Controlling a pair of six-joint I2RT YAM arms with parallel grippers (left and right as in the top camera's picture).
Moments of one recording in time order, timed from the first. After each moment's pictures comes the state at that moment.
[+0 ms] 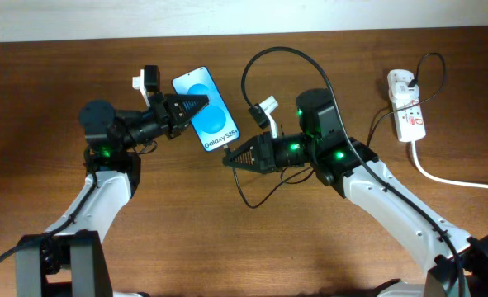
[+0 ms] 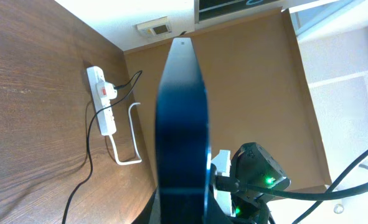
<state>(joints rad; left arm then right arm) 0.01 1.60 0.83 0.85 1.17 -1.38 0.44 1.52 1.03 -0.07 -1.12 0.79</state>
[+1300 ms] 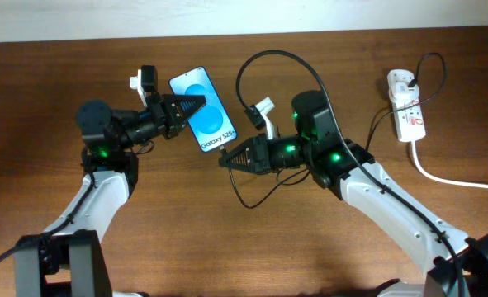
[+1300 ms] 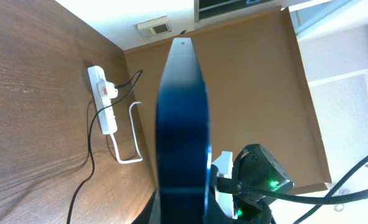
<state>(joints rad) 0.02 1.60 0.83 0.85 1.20 -1.38 0.46 1.52 1.03 -0.05 -1.07 0.81</state>
